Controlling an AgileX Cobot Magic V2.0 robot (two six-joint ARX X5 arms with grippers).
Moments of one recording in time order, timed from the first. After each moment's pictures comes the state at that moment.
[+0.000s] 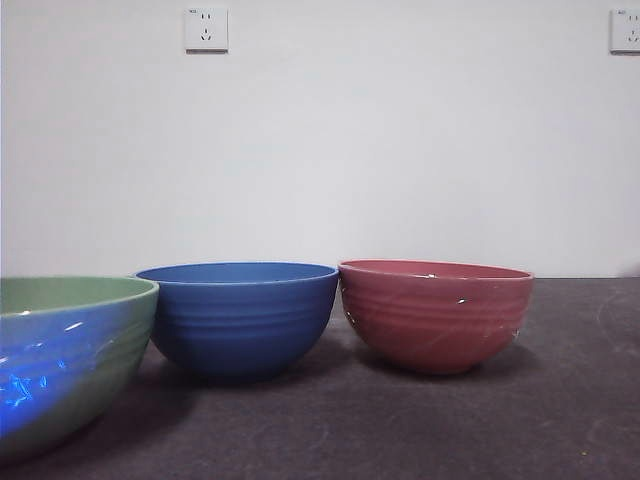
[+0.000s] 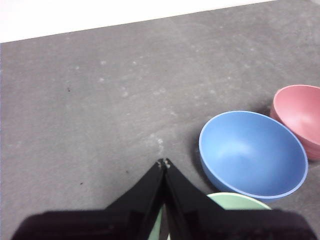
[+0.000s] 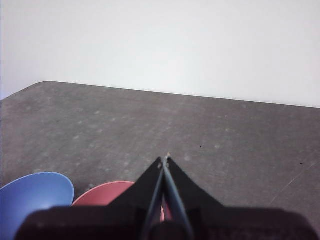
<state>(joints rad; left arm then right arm) -0.36 0.49 0.70 -0.62 -0.06 -0.03 0.42 0.45 0.61 -0.28 0.09 0.01</state>
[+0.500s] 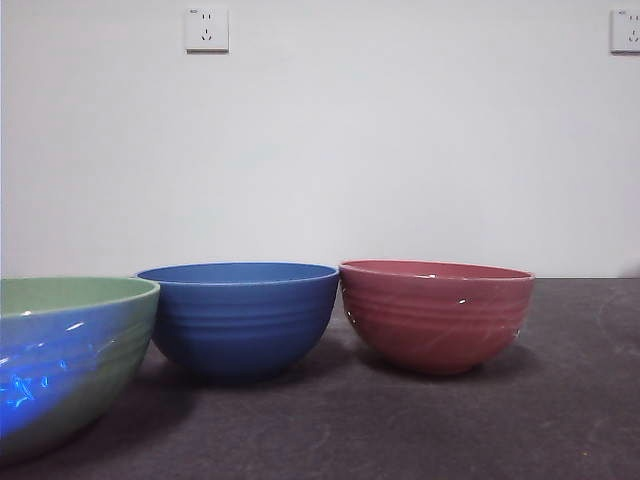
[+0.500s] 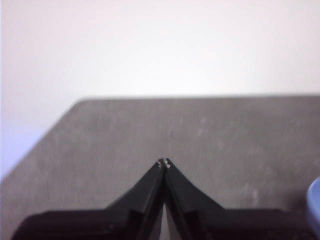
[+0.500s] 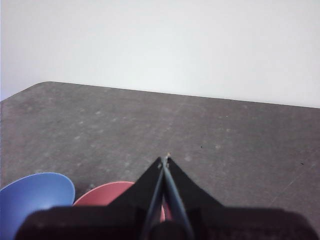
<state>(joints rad) 0.04 0.01 0.36 -0.45 -0.03 0.00 0.42 0.45 0.61 -0.28 0.09 0.01</state>
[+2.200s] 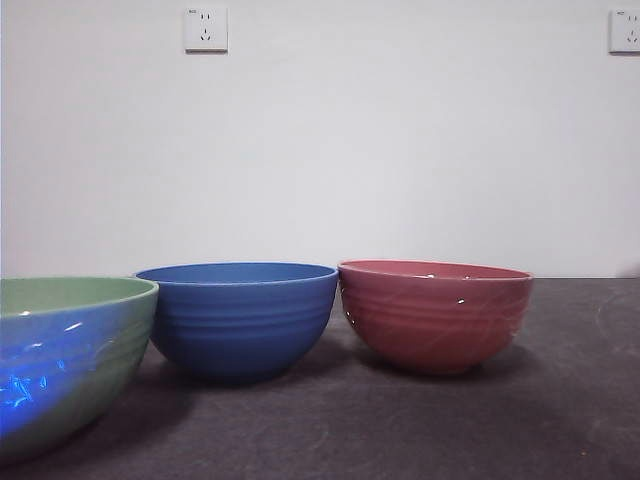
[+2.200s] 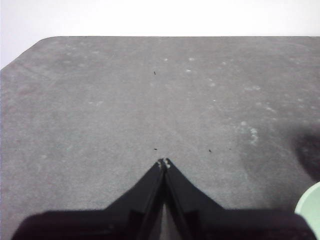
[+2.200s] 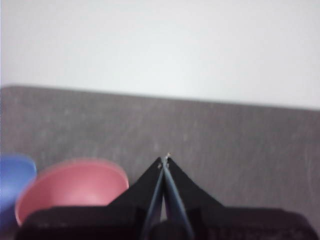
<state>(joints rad) 0.06 0.01 0.05 -0.27 0.06 -0.01 0.20 0.10 0.36 -0.34 -0.04 -0.04</state>
